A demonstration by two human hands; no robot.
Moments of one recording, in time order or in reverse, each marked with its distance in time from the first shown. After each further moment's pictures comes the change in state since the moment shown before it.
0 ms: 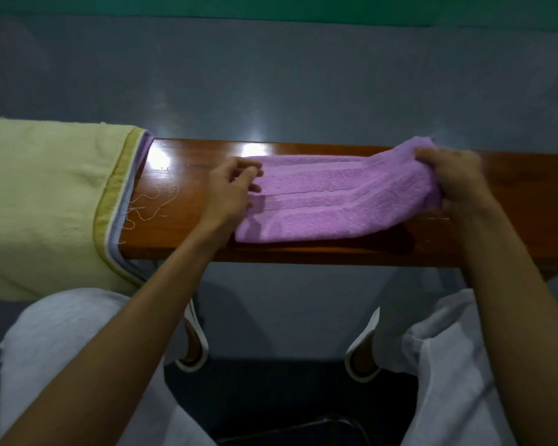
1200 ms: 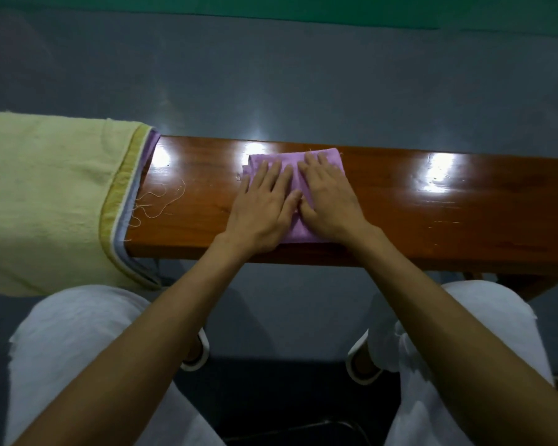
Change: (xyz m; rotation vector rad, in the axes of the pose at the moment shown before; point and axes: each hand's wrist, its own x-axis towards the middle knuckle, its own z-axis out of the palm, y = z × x) left_hand 0.005 -0.035 0.022 1.098 -0.232 0.445; right_hand -0.045 0.053 0.136 -1.144 -0.429 -0.802
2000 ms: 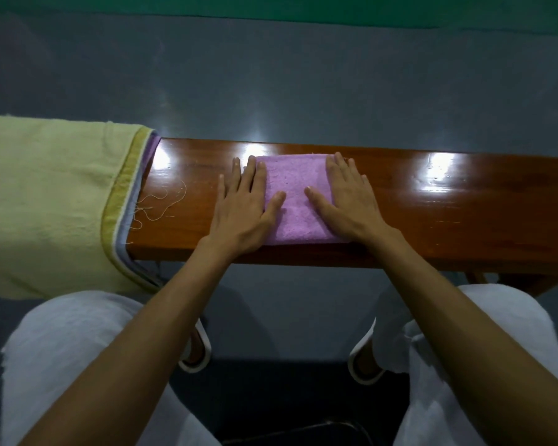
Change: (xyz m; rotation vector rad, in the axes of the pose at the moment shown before) left_hand -0.009 -0.024 -0.005 -0.016 -0.014 -0.131; right_hand -0.009 0.027 0.000 0.097 -0.031 0.208
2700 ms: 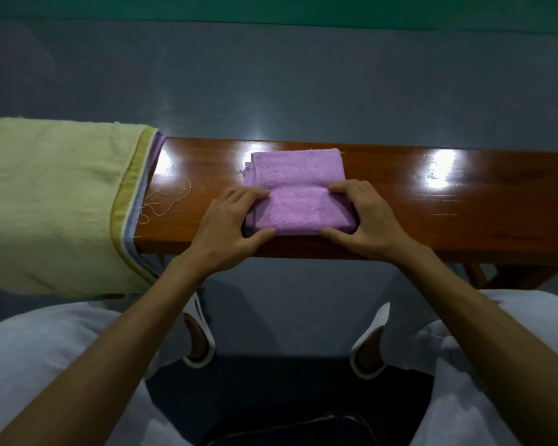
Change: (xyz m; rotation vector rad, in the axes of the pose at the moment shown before) left_hand -0.046 -0.032 -0.008 -0.261 0.116 0.258; right_hand -0.051 0.028 -0.016 0.200 0.104 -0.342
